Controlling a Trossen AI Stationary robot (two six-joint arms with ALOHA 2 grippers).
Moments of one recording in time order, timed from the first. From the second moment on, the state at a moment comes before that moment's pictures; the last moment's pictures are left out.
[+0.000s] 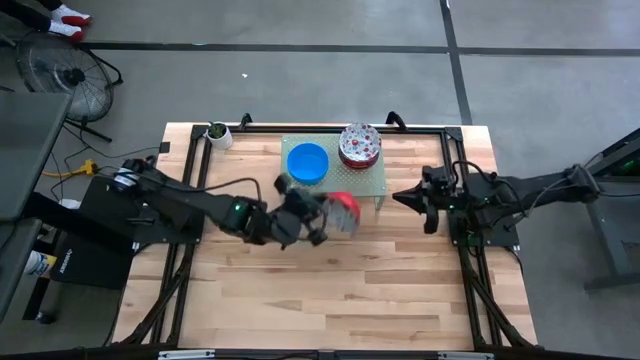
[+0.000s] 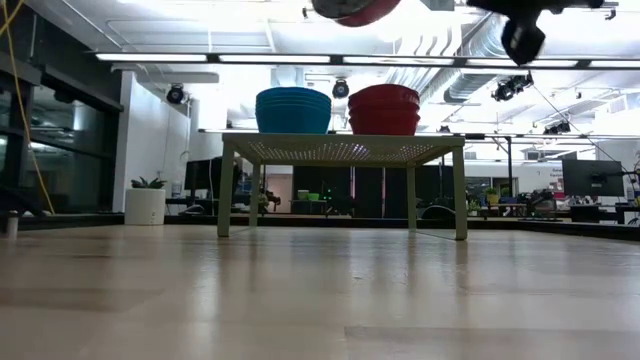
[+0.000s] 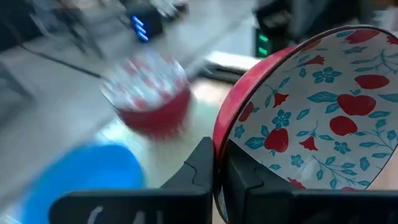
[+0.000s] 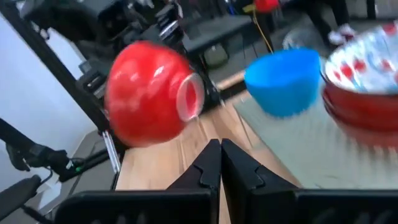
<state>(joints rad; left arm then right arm) -0.33 1.55 1.39 -0.33 -0.92 -0.32 0.17 0.60 0.55 -0.08 0.26 0.50</state>
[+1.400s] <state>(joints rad) 0.01 1.58 1.55 0.00 -0.78 0.59 0.07 1.17 0.99 0.21 0.80 -0.38</state>
